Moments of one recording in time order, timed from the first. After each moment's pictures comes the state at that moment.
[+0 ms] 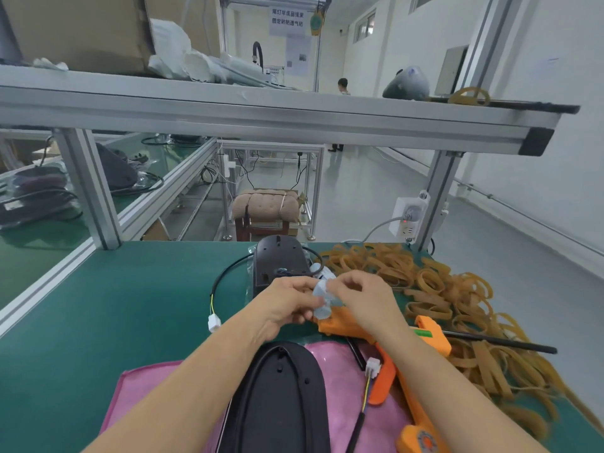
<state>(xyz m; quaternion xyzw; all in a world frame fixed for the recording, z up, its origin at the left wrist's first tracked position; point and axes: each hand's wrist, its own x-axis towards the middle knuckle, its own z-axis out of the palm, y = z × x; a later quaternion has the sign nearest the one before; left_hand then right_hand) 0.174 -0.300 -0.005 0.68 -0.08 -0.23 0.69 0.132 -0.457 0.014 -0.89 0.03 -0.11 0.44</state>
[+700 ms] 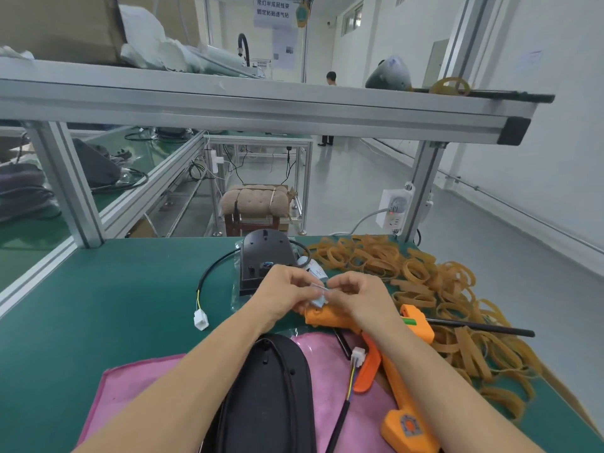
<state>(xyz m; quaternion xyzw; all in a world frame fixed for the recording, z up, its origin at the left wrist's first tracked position) 0.170 -0.317 -0.003 0.77 -0.17 -0.10 0.60 0.118 -0.474 0.007 -0.86 0.03 -0.10 0.50</state>
